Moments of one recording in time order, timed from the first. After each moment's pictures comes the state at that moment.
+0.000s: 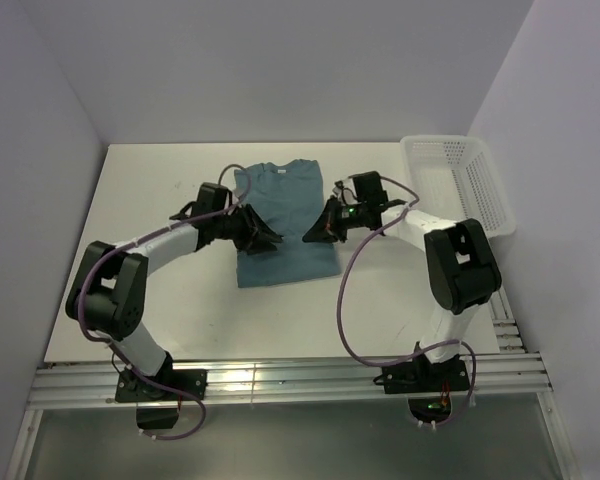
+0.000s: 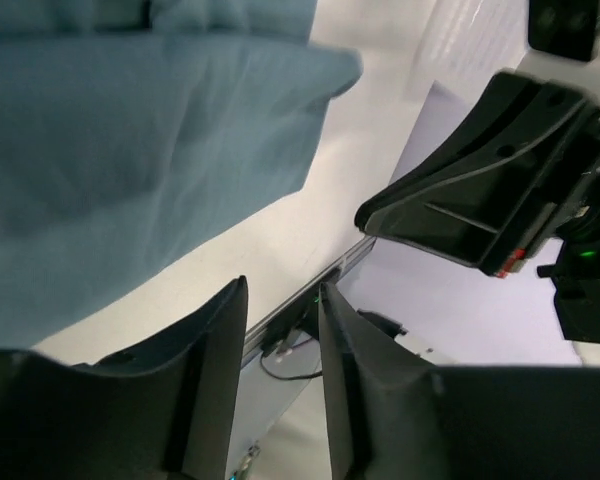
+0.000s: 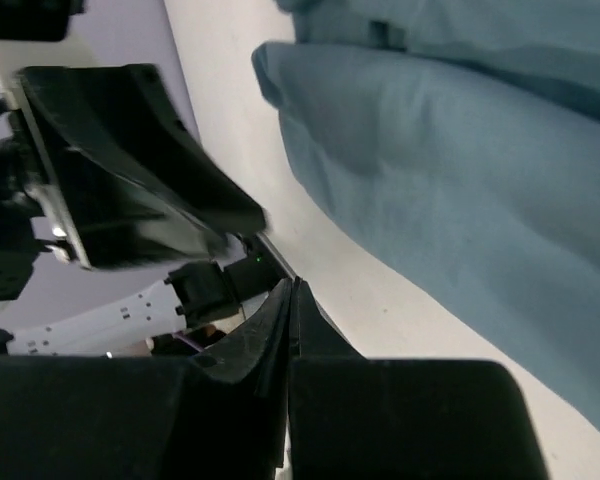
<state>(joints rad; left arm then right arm) -0.35 1.65 1.01 -0.15 0.66 -1.05 0.31 1.77 1.09 -0.17 -0.84 0.82</state>
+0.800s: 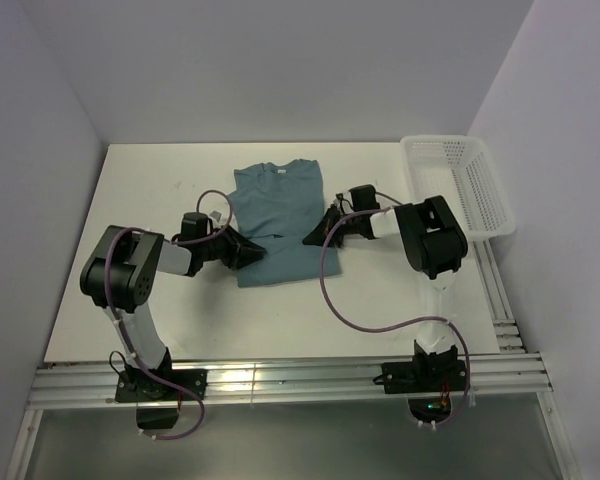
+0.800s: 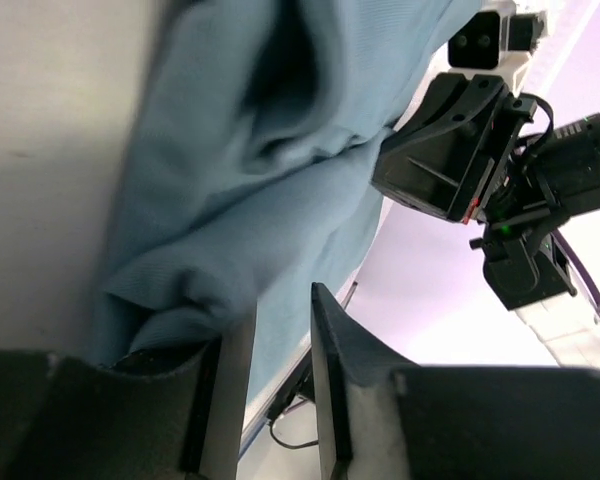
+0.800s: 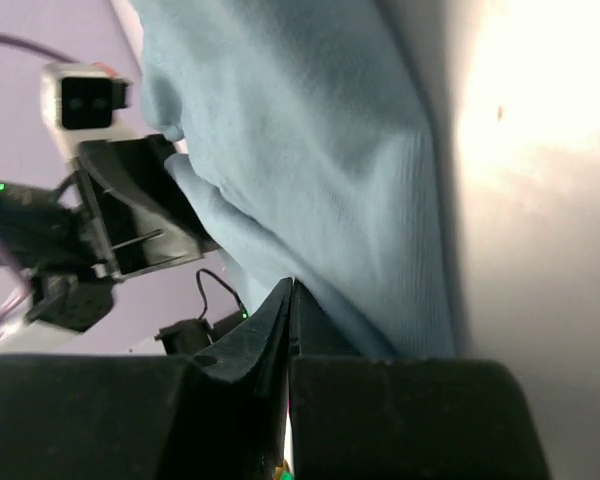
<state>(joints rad) -0.23 1.86 0.66 0.53 0.70 -1.20 0.27 2.14 1.11 0.20 -0.88 0.93</state>
